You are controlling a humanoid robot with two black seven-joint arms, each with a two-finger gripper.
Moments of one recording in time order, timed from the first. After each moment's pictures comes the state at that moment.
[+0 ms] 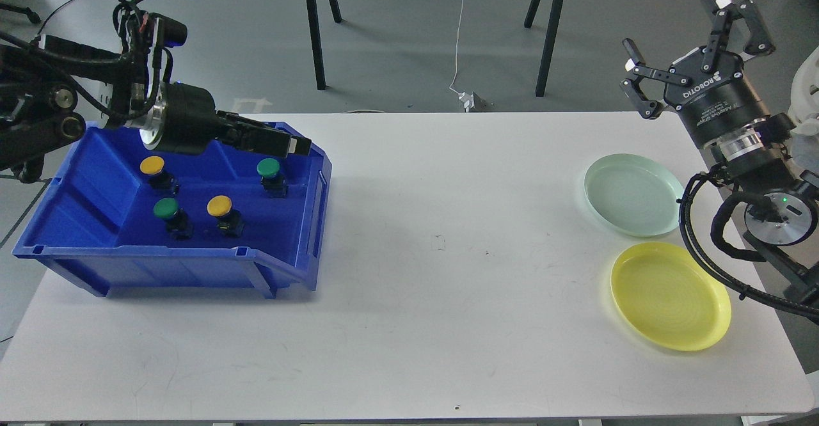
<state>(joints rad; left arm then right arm) -1.45 0.75 0.34 -1.13 1.20 -0.42 -0.49 0.66 -0.61 0.70 1.05 0.08 0.49 0.49</state>
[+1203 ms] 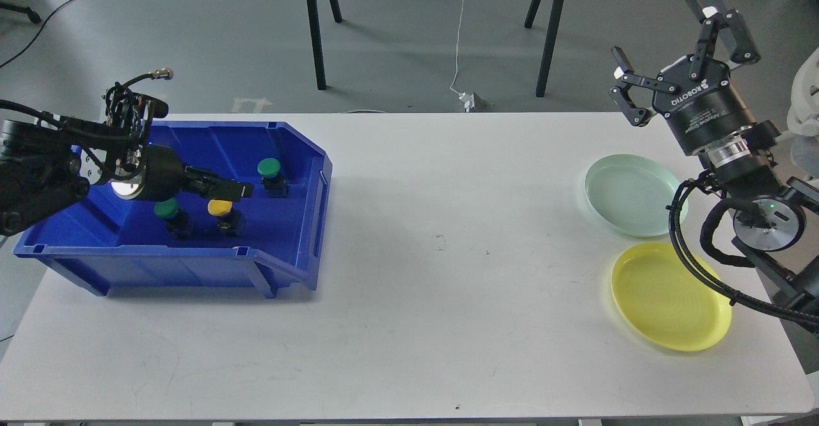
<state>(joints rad) -1.21 0.64 0.37 -0.77 1.26 -0.35 -0.49 0.64 -0.58 0.70 1.06 0.07 0.49 0.49</state>
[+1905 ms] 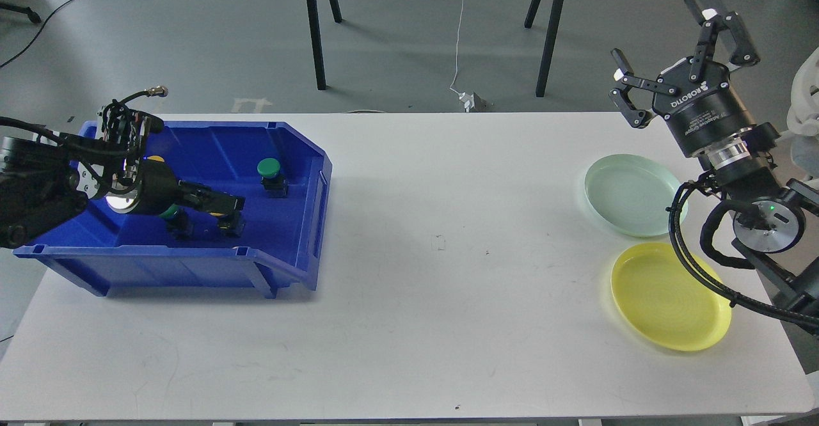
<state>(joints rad) -1.16 0.61 0.37 -0.71 1.26 -0.35 -0.49 0.64 -0.58 0.70 1.06 0.07 0.49 0.49</state>
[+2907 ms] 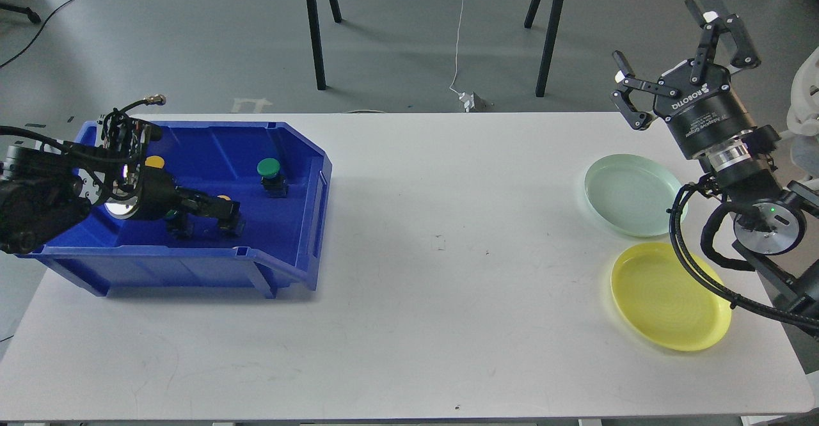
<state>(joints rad) -1.12 0.58 0.37 -0.65 1.26 -0.35 -0.49 0.63 -0.58 0.70 1.06 0.07 0.49 0.49</state>
